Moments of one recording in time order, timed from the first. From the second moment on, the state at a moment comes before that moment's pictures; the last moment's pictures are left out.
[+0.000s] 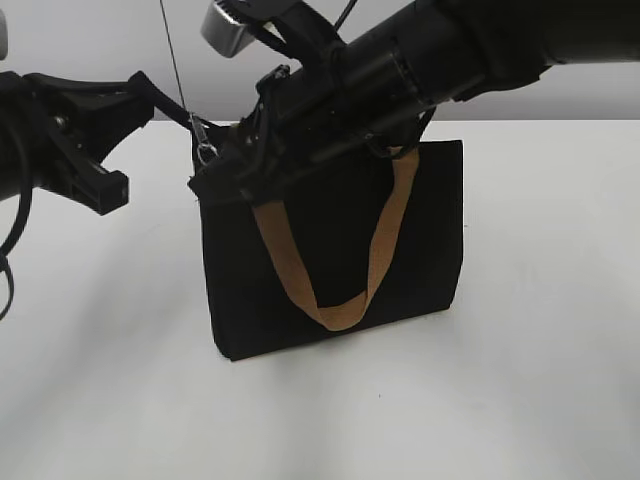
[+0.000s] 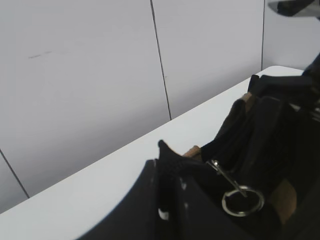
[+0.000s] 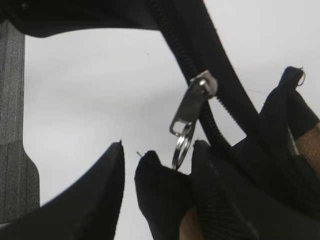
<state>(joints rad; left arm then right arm) -0.44 1.24 -0.50 0.33 -0.53 0.03 0.56 1.82 -1.29 1.11 0.66 -1.38</state>
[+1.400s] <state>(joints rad) -0.43 1.24 -0.50 0.32 -0.29 0.03 0.56 1.77 -1.31 0.95 0.63 -1.11</state>
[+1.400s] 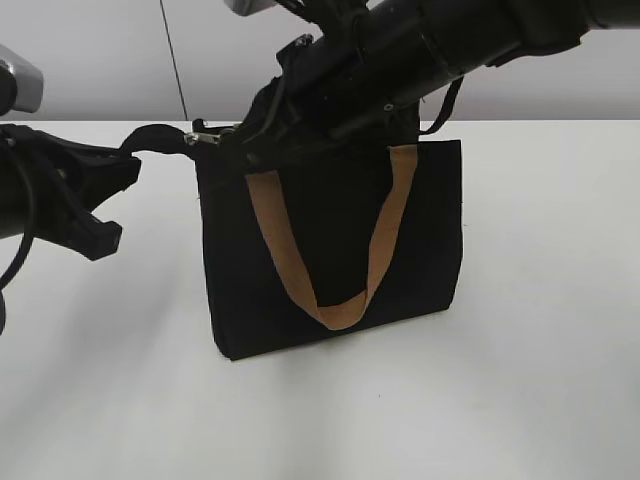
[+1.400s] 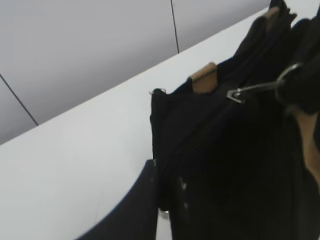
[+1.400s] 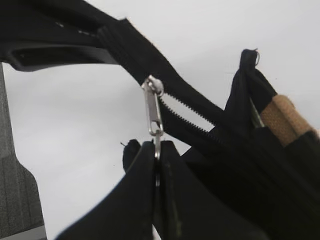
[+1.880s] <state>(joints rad) -0.43 1.26 -0.50 0.33 -0.21 0.03 0.56 1.76 -1.31 0.81 0.62 -1.02</state>
